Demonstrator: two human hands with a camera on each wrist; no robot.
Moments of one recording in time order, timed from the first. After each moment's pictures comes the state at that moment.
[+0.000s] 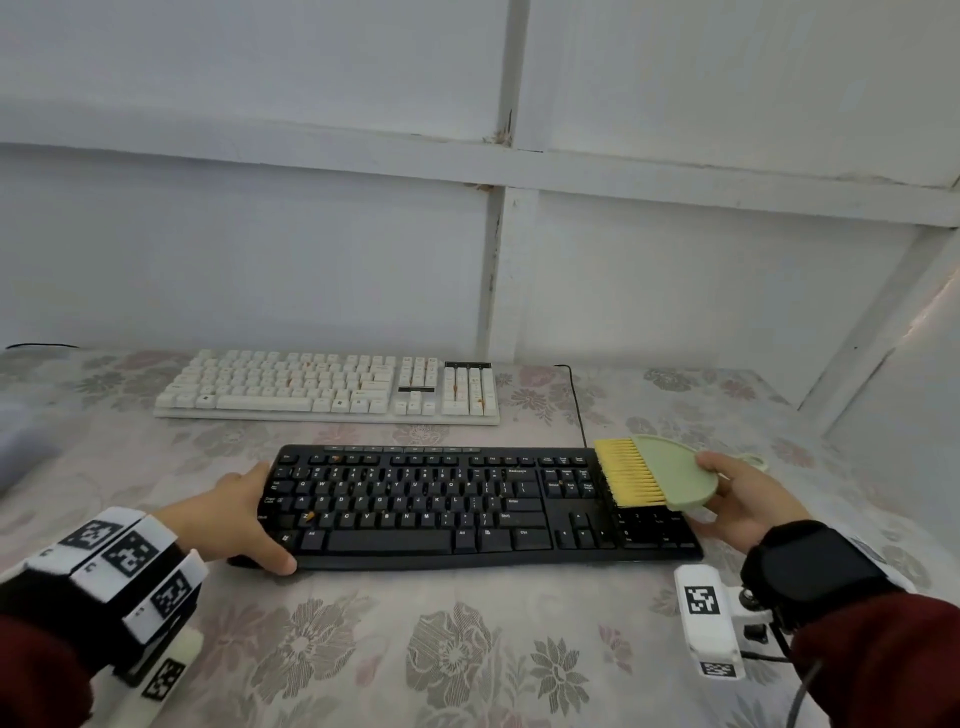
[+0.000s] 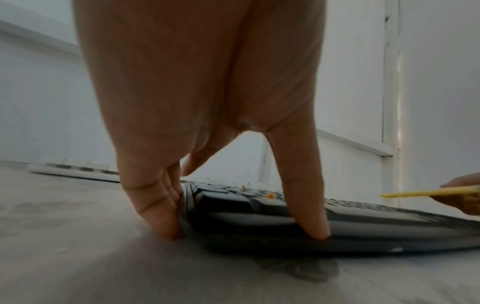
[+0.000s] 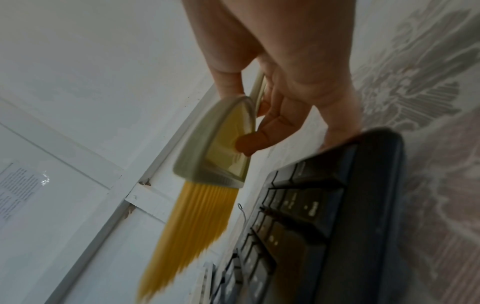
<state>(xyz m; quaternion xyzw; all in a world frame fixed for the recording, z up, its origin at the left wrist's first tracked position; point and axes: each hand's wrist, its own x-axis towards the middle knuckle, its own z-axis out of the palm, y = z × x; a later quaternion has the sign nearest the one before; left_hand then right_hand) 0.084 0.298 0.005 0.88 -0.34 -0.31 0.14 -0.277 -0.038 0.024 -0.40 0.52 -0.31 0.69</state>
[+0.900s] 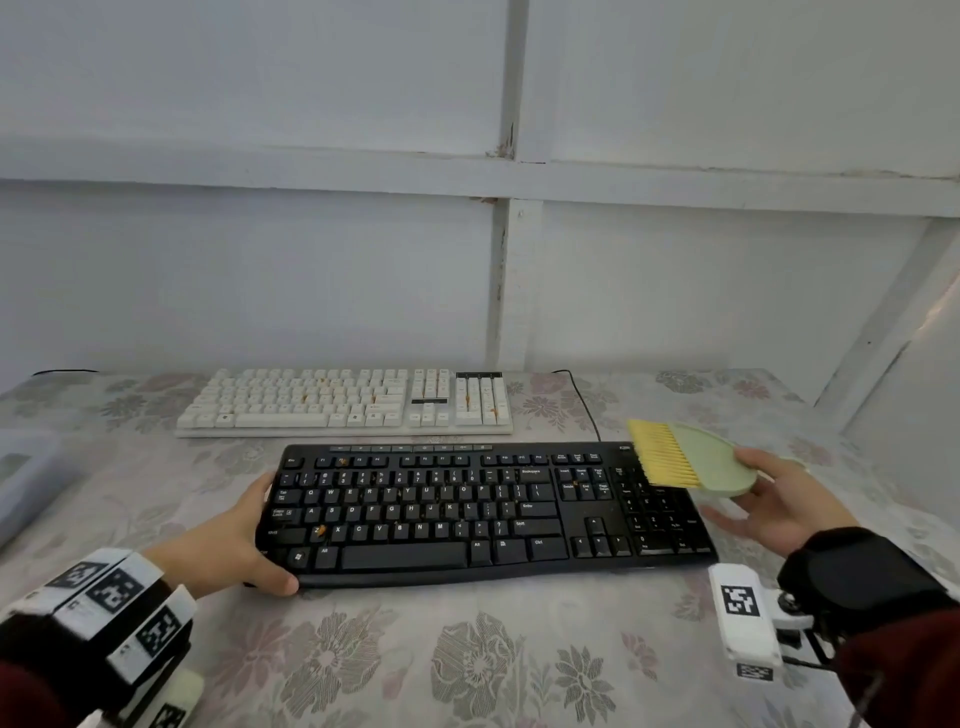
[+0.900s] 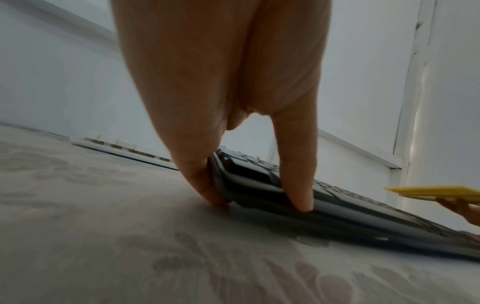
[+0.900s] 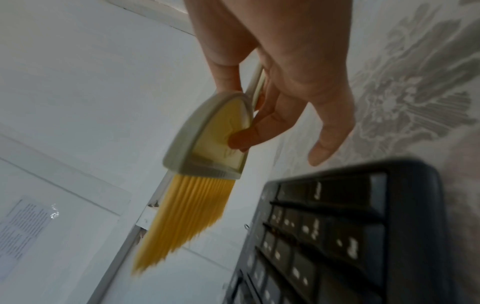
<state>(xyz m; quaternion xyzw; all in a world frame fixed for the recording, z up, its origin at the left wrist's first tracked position) 0.064 0.312 0.010 0.78 -0.29 -0.40 0.39 -0.290 -0.036 0.033 -0.35 0.47 -0.35 0.73</state>
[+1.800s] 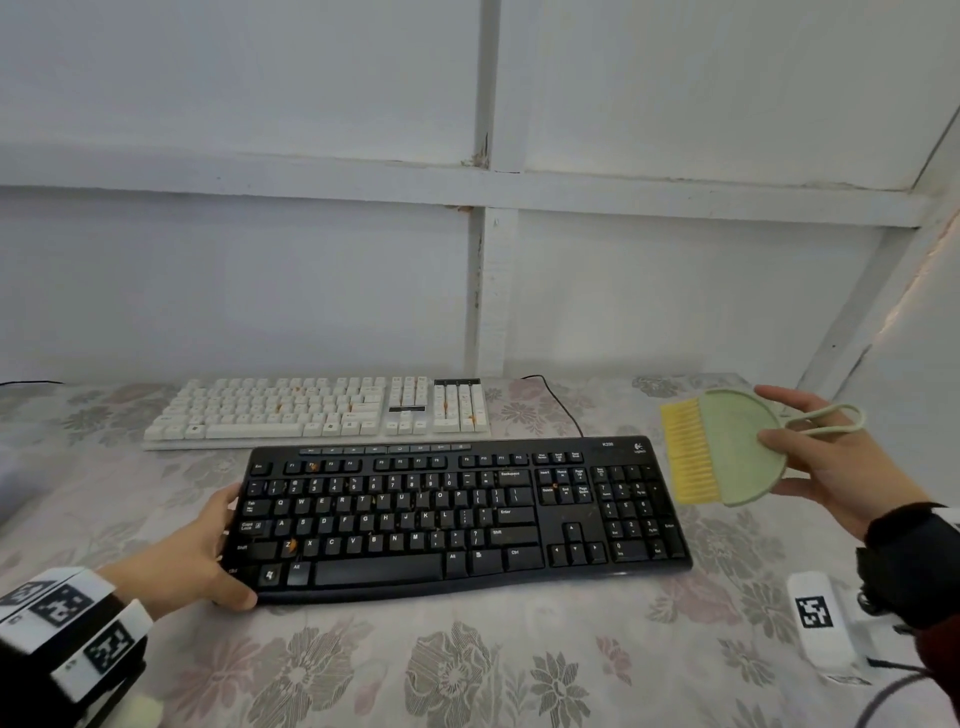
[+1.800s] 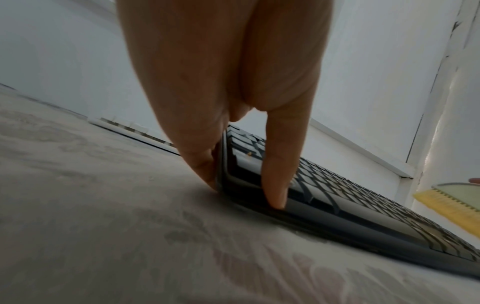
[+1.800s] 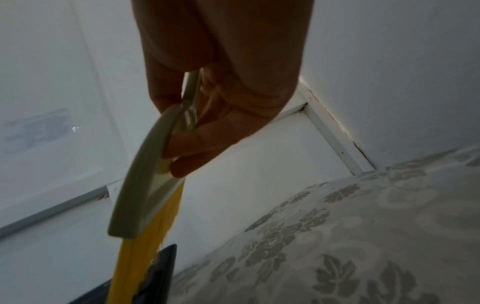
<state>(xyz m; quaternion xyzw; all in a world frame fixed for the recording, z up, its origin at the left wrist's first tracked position) 0.077 0.316 -0.006 0.76 -0.29 -0.37 0.44 -0.336 -0.050 0.084 -0.65 0.38 -0.36 0.56</state>
